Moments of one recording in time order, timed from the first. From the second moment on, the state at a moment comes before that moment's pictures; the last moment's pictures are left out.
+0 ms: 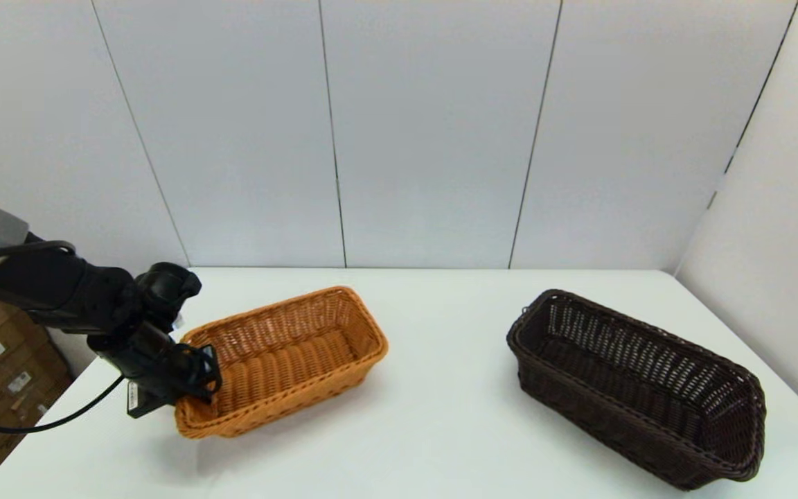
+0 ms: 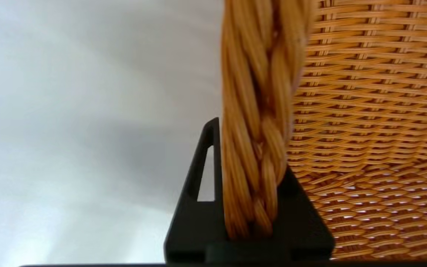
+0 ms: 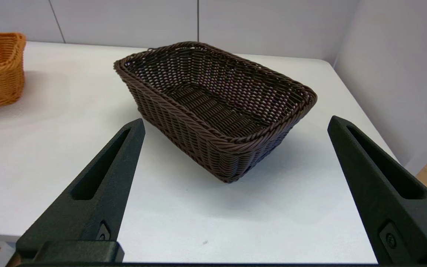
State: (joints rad) left arm -0.02 2.06 -1.04 0.33 -0.07 -0.54; right arm 0.00 0.00 0.00 0.01 0.03 -0.04
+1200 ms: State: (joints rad) left arm -0.19 1.80 -0.99 0.34 -0.38 -0.40; right arm 0.00 0.00 0.00 0.01 0.03 -0.04
